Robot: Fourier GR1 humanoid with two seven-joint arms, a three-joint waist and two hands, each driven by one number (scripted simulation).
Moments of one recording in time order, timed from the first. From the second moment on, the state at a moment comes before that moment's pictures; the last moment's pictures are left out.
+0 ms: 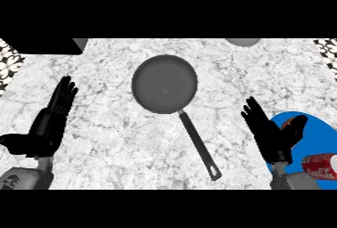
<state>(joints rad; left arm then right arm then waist) -0.11 0.40 -0.15 -1.50 0.27 0.19 -0.15 -0.09 -0.27 0.21 -1.39 -0.44 -0.15 0.09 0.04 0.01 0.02</state>
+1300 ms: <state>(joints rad) 0.05 0.48 -0.23 -1.54 0.10 0.26 0.08 0.46 -0.94 -0.27 -1.74 -0.32 -0.24 0.46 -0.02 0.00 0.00</state>
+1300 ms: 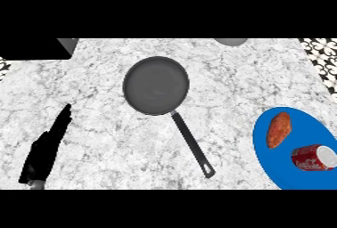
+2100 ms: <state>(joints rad) 0.03 0.42 -0.23 -1.55 0.04 0.23 0.11 0.15 -1.06 -0.15 -1.76 -0.40 0.05 0.89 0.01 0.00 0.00</state>
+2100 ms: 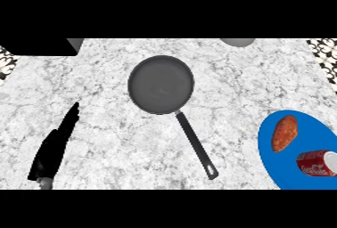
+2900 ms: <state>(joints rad) 0.05 0.40 -0.19 -1.59 0.01 0.20 0.13 -0.09 -1.03 0.09 -1.65 -0.40 0.19 1.06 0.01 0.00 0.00</state>
